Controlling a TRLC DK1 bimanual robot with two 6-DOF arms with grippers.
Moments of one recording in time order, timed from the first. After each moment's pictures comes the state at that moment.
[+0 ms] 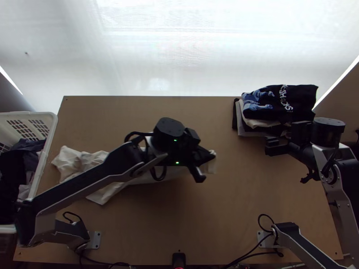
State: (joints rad) left arm -0.95 1.60 1.61 -0.47 0.30 -0.11; right arm 0.11 0.99 1.19 -0.87 -0.04 -0.06
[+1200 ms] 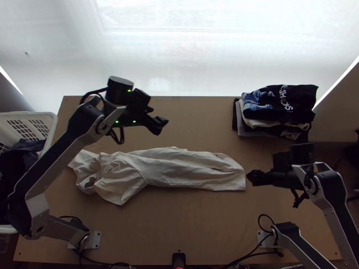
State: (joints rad) left arm -0.52 1.60 1.73 -0.78 0.21 0.07; right arm 0.15 0.90 0.91 -1.09 -0.28 0.11
